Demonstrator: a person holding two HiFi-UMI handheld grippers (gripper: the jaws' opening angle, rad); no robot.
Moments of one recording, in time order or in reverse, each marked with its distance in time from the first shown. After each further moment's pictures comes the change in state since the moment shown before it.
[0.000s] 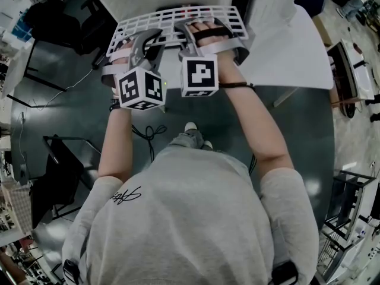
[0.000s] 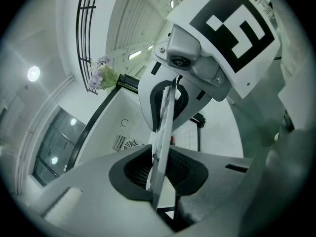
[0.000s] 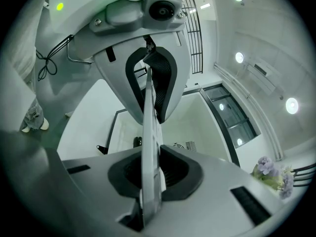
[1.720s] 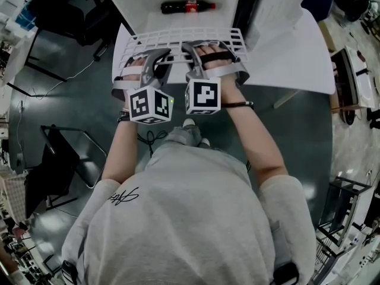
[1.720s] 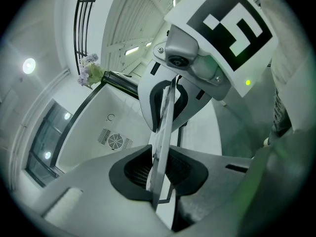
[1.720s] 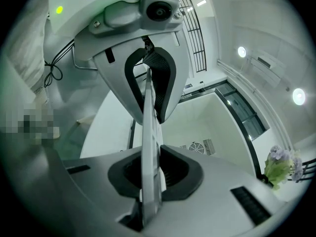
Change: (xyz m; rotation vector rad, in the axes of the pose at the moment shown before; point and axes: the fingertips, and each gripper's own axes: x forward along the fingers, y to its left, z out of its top) left arm -0.015 -0.076 -0.010 -0.032 0.030 -0.071; right arm -0.018 0.080 0.002 0.049 -0.017 0.101
